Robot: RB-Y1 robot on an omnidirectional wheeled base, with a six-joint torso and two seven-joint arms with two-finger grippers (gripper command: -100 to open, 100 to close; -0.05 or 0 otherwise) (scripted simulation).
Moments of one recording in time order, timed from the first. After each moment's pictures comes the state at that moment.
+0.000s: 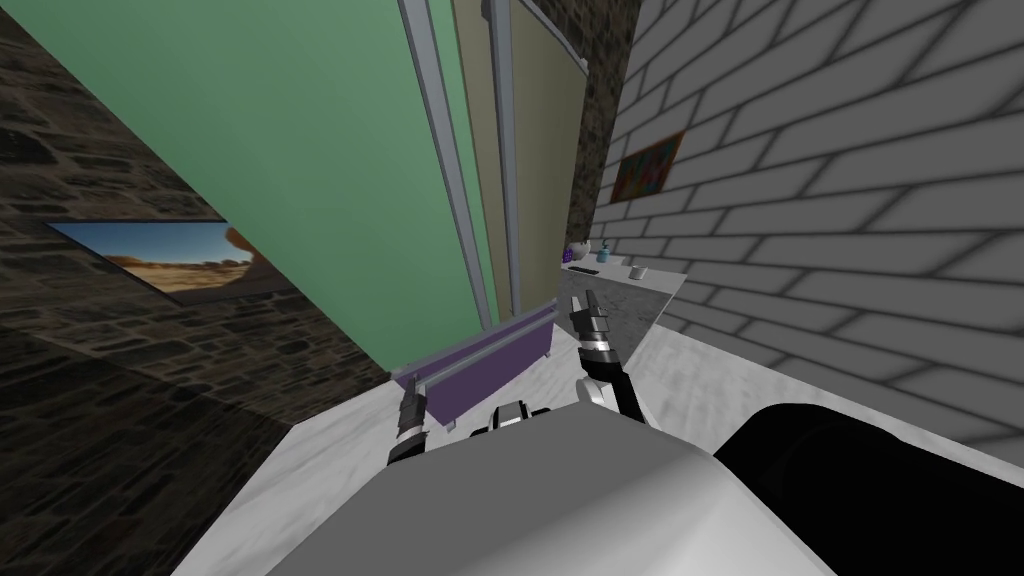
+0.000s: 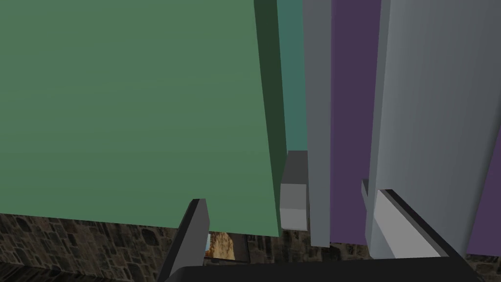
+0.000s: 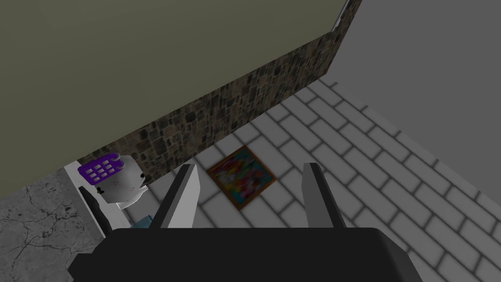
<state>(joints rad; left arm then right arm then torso) 0.17 0.12 0.10 -0.92 0.19 -0.97 -0.03 0.53 0.05 -0.01 -2.30 -0.06 -0.46 -0.13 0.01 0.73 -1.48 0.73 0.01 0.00</state>
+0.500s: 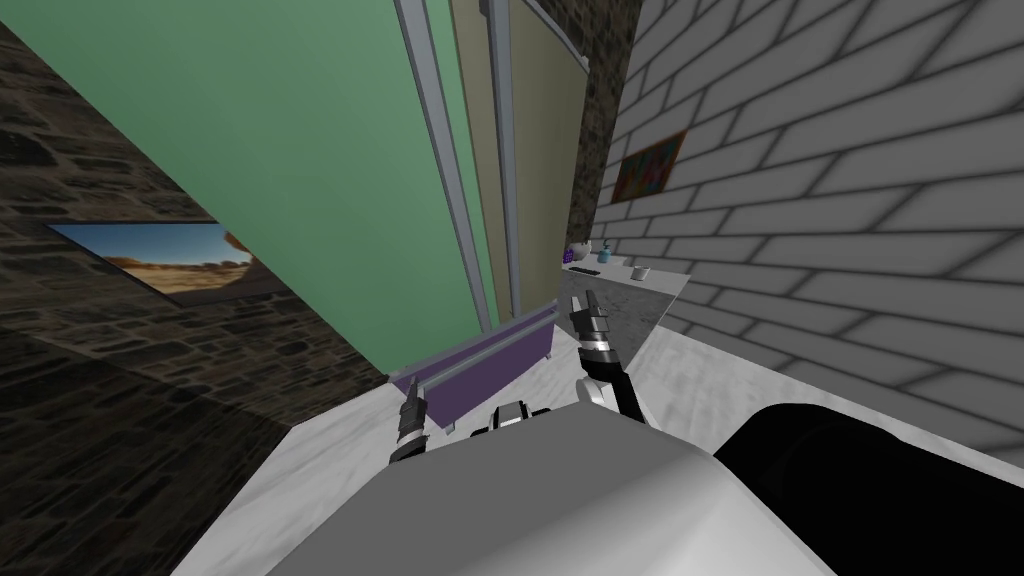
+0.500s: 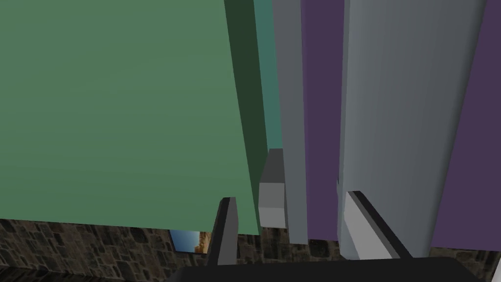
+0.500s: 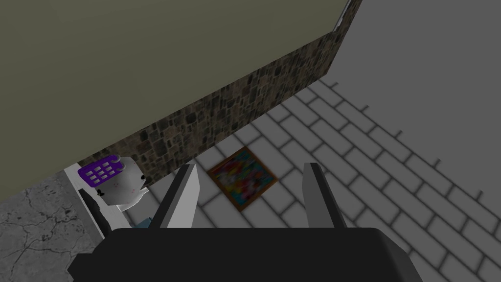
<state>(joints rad) 0.14 0.12 0.12 -0.83 0.19 -1.00 -0.02 0.53 0.05 -0.01 -2.30 -0.06 -0.46 -0.13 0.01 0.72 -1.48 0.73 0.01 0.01</state>
